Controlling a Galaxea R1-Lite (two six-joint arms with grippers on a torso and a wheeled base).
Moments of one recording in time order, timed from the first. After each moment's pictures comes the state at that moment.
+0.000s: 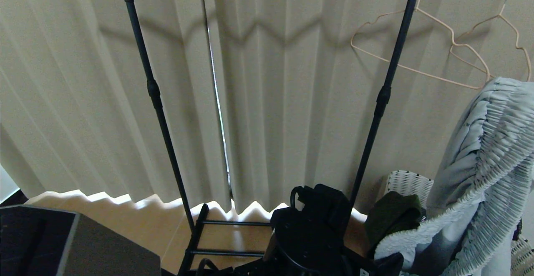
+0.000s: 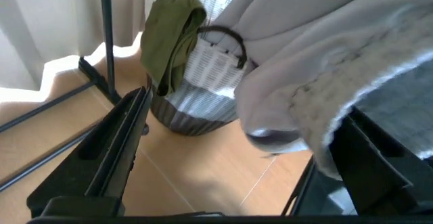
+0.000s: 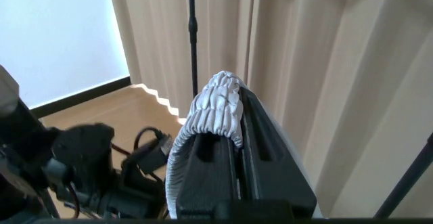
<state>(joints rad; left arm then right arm) -1.12 2.04 -0.82 -0.94 0.10 -0.38 0.57 0.98 -0.75 -0.31 0.19 0.09</state>
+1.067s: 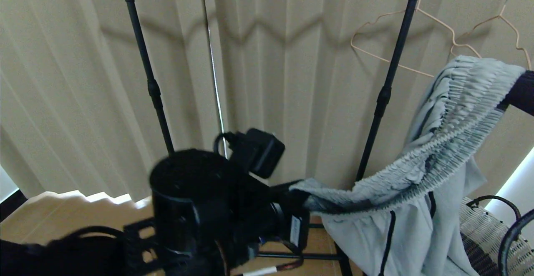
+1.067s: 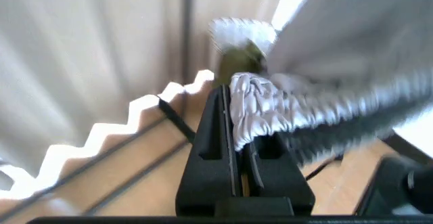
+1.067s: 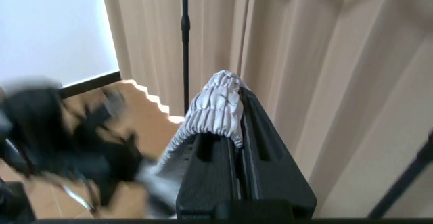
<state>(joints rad) -0.95 1.70 -0.73 -0.79 0.14 -0.15 0.56 1.11 -0.86 -0.31 0.18 0.03</state>
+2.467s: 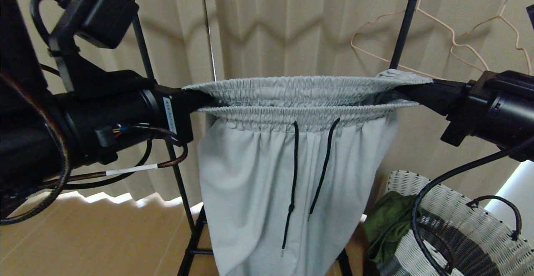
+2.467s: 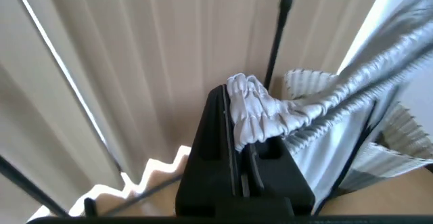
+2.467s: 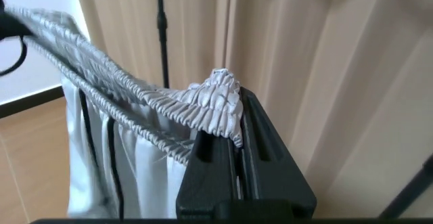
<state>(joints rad) -0.64 1.38 -0.96 -0.33 0.06 -0.01 0.49 1.32 -0.82 -0.55 0.18 0.04</state>
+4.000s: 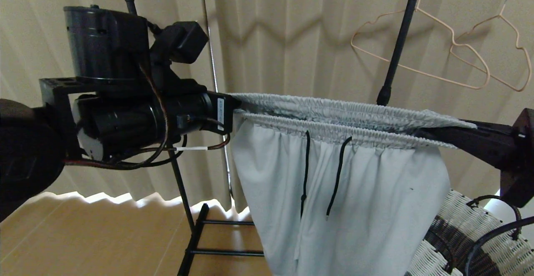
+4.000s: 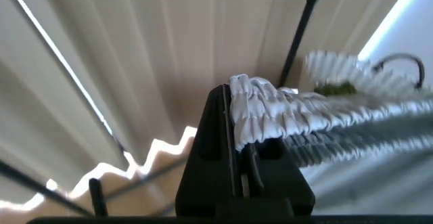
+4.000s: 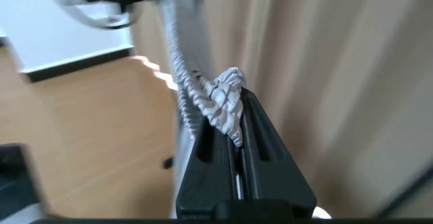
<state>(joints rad) -0.59 1.60 -1.13 -0.26 0.05 -0.02 0.38 1.14 -0.65 -0.47 0.38 -0.02</state>
